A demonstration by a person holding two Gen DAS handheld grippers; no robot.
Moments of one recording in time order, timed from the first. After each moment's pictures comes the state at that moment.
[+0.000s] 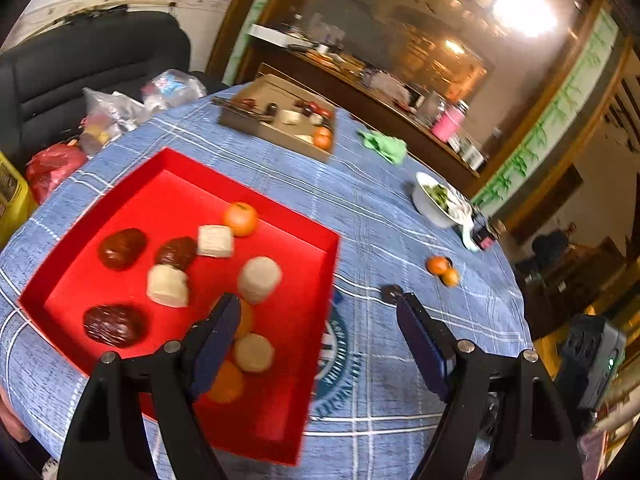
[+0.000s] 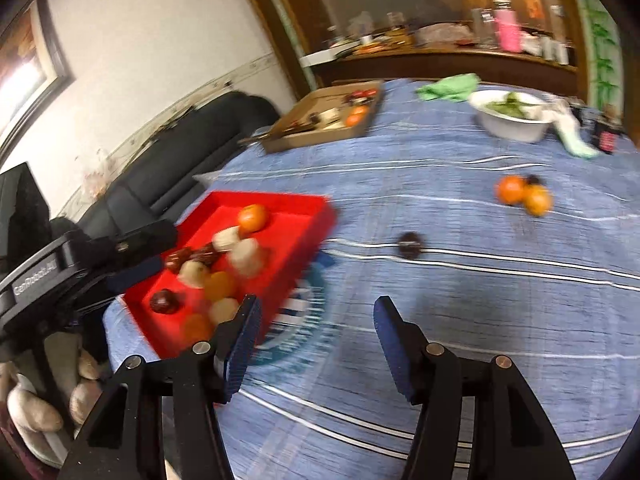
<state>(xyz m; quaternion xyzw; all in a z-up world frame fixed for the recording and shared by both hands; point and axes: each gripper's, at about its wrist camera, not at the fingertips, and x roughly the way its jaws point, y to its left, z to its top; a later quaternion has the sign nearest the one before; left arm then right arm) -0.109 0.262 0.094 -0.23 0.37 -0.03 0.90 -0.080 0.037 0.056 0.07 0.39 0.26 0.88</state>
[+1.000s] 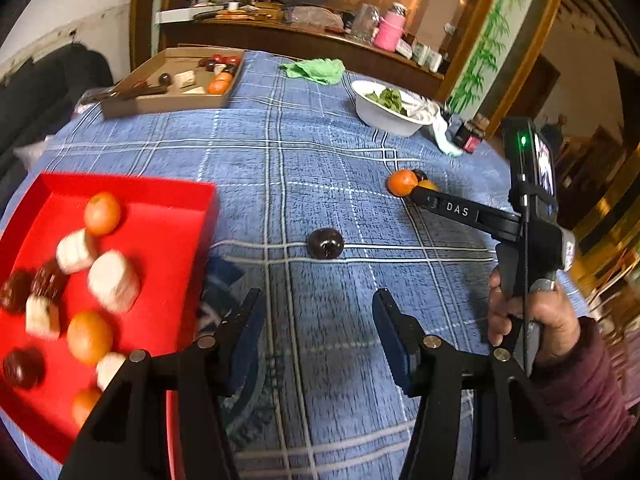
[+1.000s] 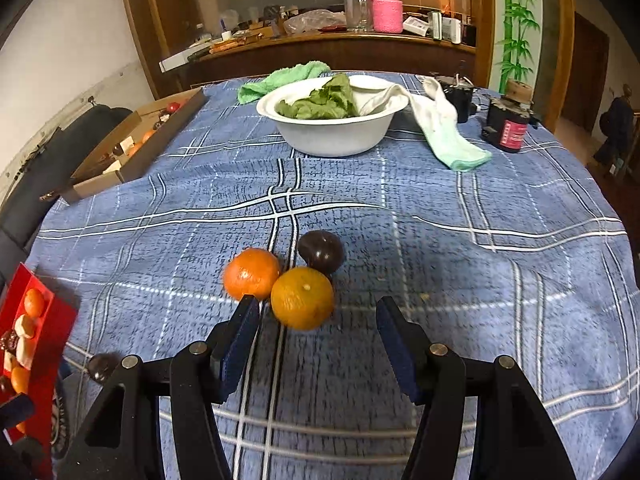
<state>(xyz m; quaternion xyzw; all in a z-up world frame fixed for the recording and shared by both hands) -0.042 0.142 0.048 -0.08 0.45 -0.10 0.89 0.089 -0.072 0.006 0.03 0.42 0.07 0.90</state>
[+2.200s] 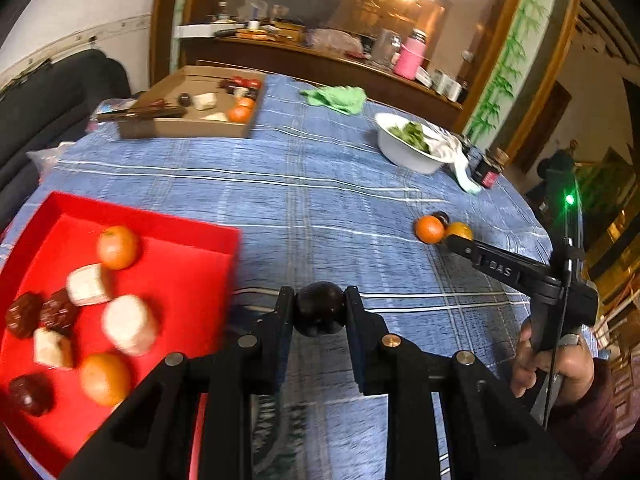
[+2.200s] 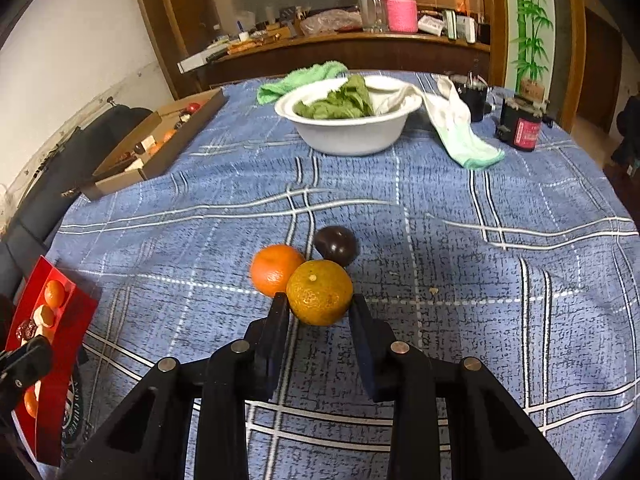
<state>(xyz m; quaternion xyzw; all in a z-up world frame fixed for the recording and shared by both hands) -0.029 0.169 0.063 -0.11 0.40 -0.06 0.91 0.077 -0.074 0.014 0.04 0.42 0.11 0.90</state>
